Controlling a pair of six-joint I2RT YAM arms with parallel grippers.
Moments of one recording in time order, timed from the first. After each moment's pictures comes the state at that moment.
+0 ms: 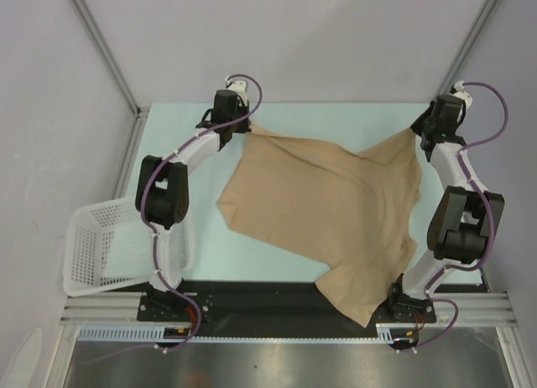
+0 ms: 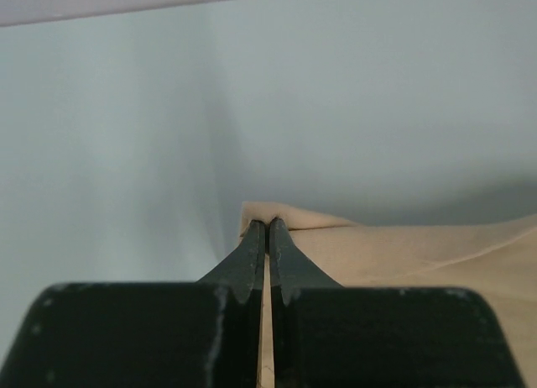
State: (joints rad) left arm -0.32 2.08 1.64 -0.07 0.01 -0.14; right arm -0.21 1.67 1.31 -0.04 0.08 0.45
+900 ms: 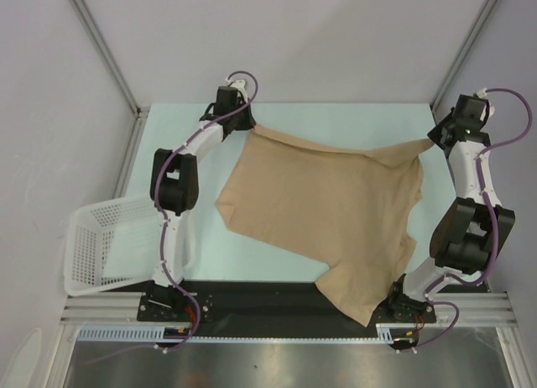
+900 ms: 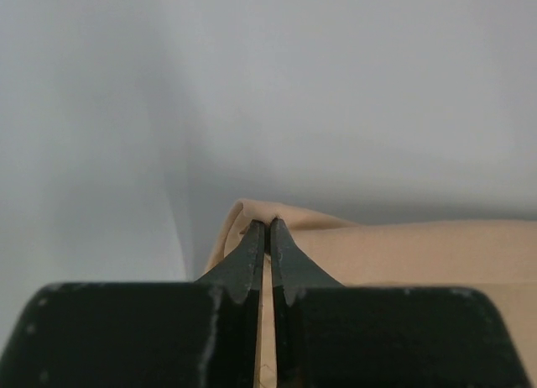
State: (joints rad) left arm -0.27 2.34 1.95 -0.19 0.16 -0.27; right arm -0.31 1.63 1.43 -0.41 0.06 0.47
